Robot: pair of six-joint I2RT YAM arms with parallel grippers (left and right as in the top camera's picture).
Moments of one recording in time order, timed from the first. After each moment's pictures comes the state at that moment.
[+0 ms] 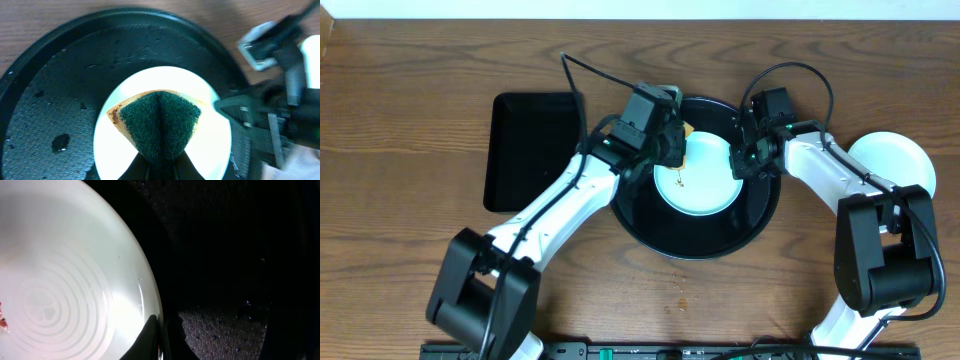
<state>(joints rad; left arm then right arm) -0.55 1.74 1.23 -0.35 0.16 -0.41 0.21 1.90 1.18 -0.57 -0.13 0.09</state>
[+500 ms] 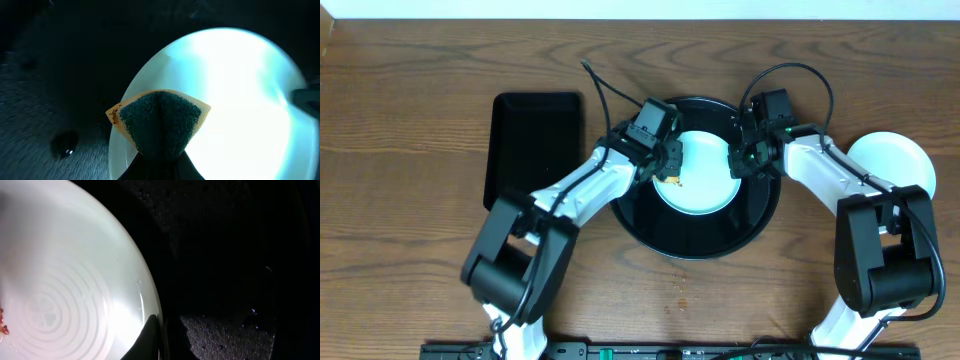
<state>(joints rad) -0.55 1.94 1.23 -0.33 0.10 -0.41 0.22 1.90 1.15 -0.49 -0.14 0.09</state>
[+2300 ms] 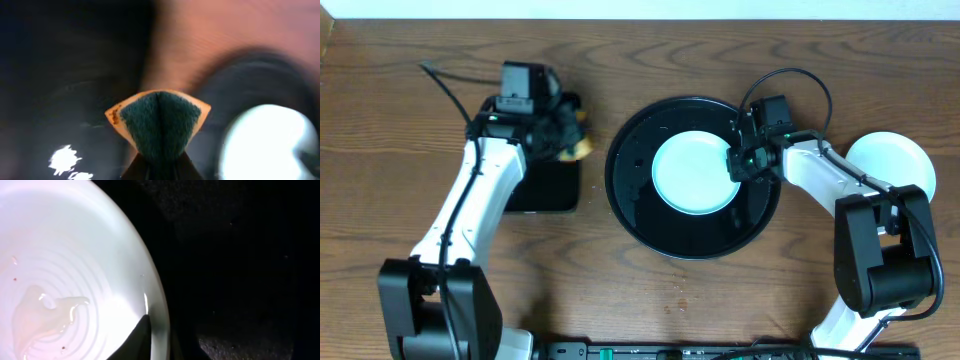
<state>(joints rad) -0.09 1.63 1.24 -0.68 0.16 -0.44 0.22 1.90 1.11 -0.45 -0.16 0.10</state>
